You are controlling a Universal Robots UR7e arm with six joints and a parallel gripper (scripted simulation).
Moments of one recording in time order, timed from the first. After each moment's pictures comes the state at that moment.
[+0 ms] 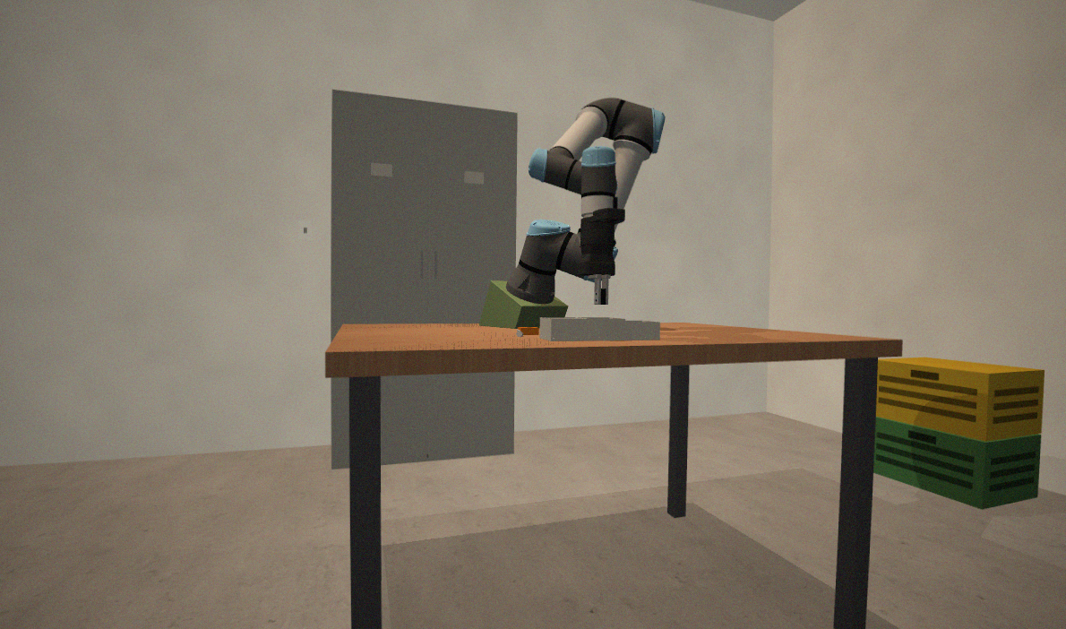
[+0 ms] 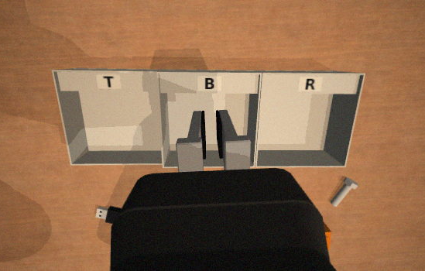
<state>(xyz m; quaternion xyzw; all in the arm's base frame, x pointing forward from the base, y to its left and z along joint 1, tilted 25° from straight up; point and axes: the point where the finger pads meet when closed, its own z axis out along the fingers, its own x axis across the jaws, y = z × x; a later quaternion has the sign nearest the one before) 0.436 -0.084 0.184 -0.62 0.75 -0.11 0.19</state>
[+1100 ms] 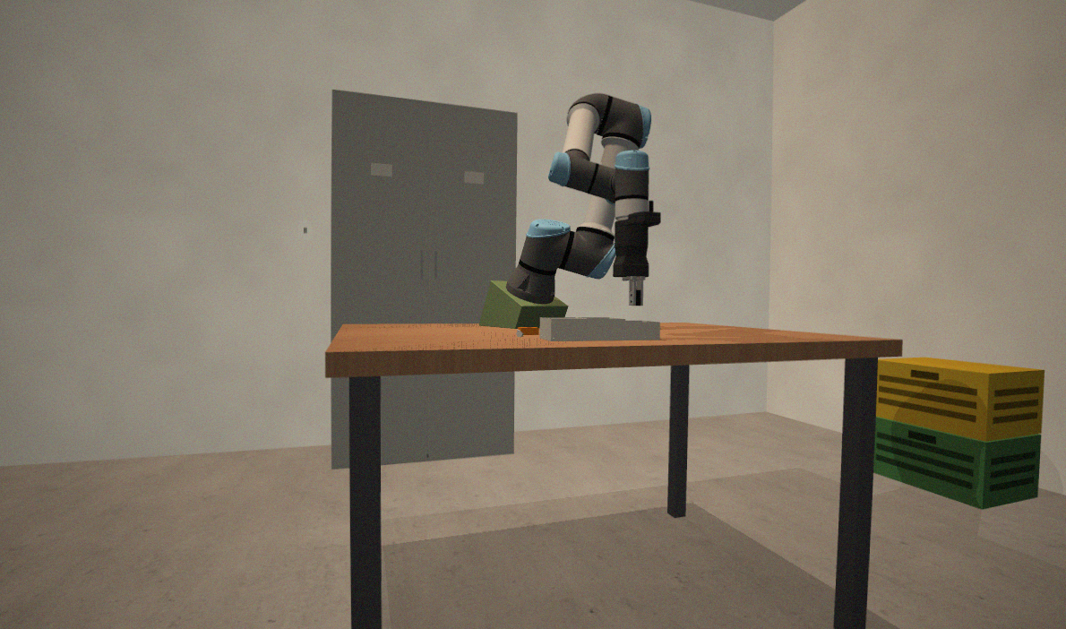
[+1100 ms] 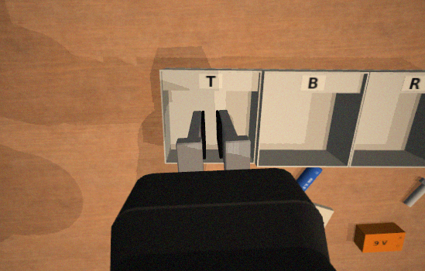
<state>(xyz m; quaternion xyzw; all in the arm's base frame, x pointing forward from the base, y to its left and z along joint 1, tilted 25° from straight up) 0.452 -0.002 0.197 -0.62 0.75 -0.11 0.19</state>
